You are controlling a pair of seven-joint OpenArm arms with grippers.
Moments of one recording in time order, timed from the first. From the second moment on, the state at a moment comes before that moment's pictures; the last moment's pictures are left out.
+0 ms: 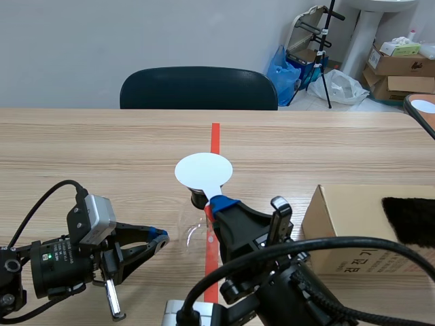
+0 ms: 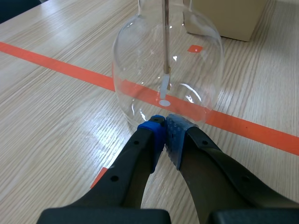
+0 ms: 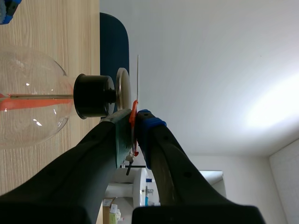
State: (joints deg) left arm -3.1 -28.3 32.7 53.8 10.0 -31.4 -47.3; right arm -30.6 13.5 -25.6 95.4 -91.3 -27.8 8.7
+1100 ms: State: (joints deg) left arm -3.1 -28.3 32.7 53.8 10.0 -31.4 -47.3; right arm -30.6 13.5 -25.6 95.4 -91.3 -27.8 3.5
